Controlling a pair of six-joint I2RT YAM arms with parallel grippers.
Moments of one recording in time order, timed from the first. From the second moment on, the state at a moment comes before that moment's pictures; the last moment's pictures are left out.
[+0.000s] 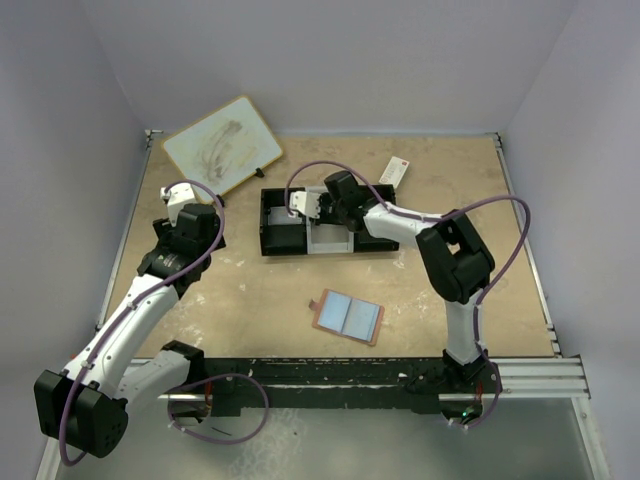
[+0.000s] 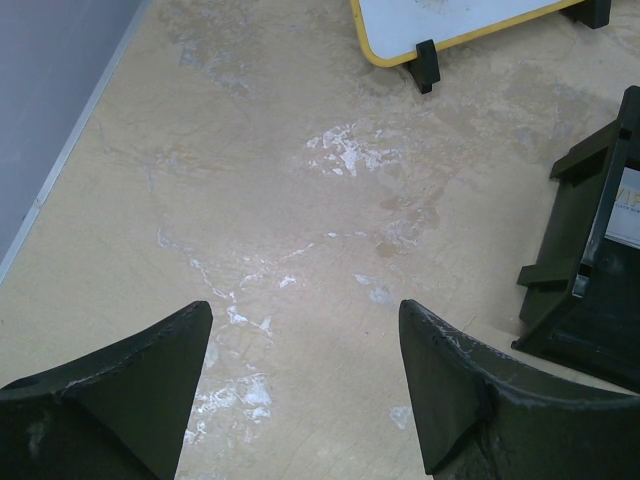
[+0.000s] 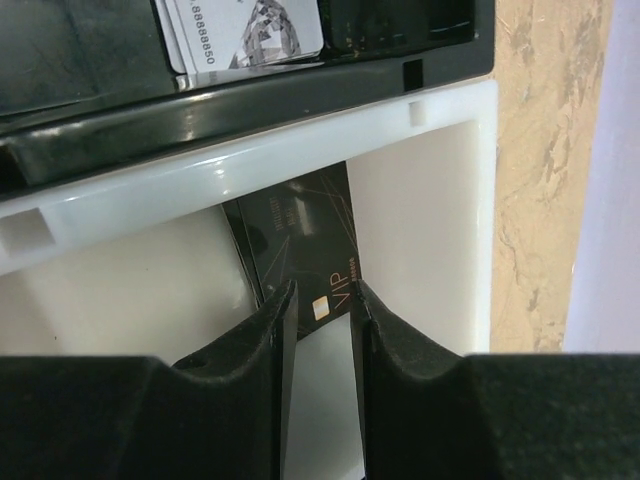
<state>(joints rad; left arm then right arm) -0.33 0.97 0.81 -0.56 -0.64 -0.44 0.63 2.01 1.34 -0.08 -0.02 -0.98</state>
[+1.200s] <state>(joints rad) -0.33 0.92 0.75 -0.51 -0.17 -0.55 0.63 0.99 0.58 -0.27 -0.01 0.83</state>
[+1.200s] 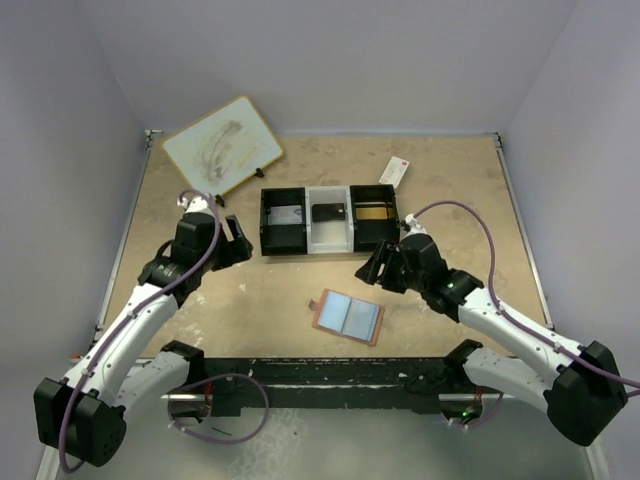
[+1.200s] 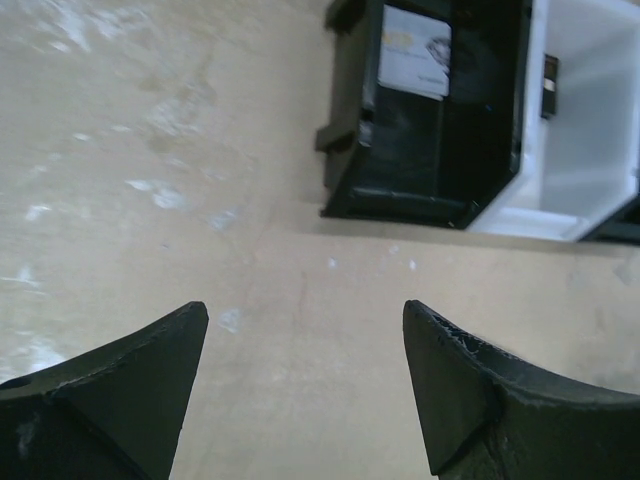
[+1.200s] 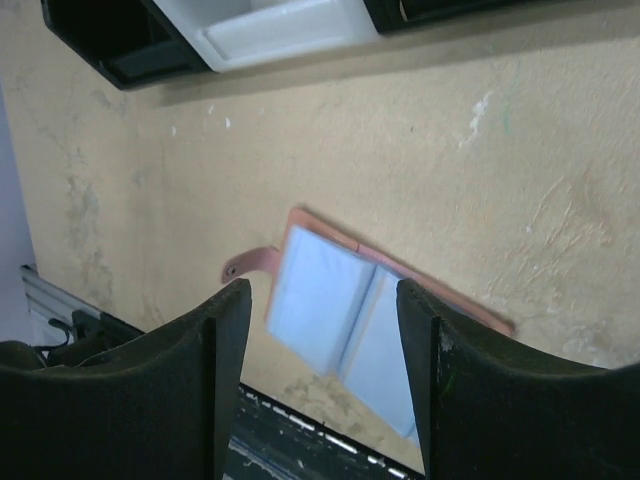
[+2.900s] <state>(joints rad) -0.96 1.37 0.56 -0.09 0.02 -0.83 0.76 1.00 0.33 -0.05 -0.11 1.13</state>
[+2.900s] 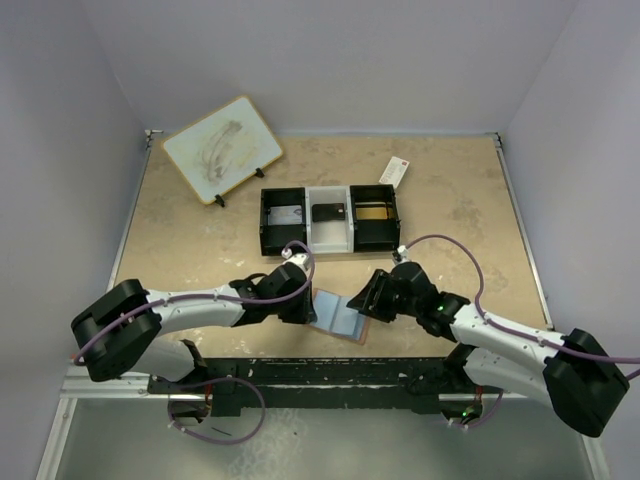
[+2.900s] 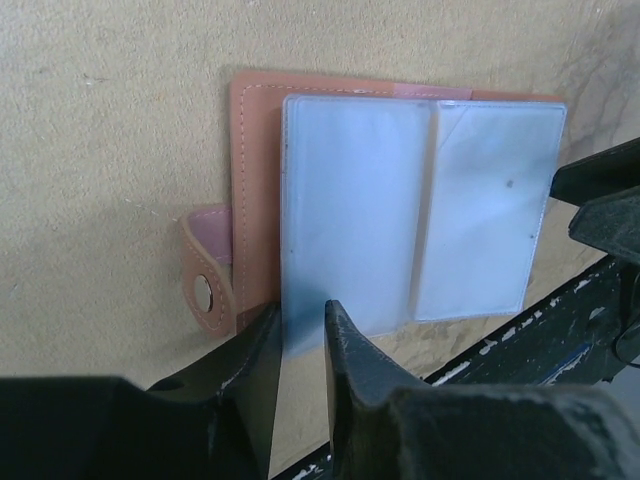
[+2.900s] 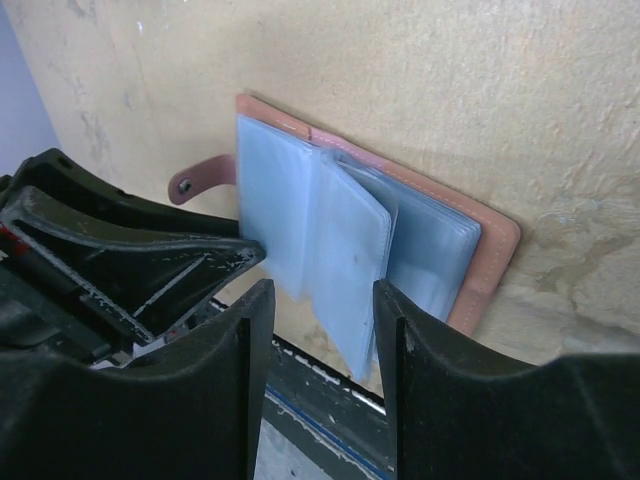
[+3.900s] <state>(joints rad) -0.98 1.38 0.56 -0.10 -0.03 -0.83 0.76 1.08 0.43 -0.04 -0.18 1.03</state>
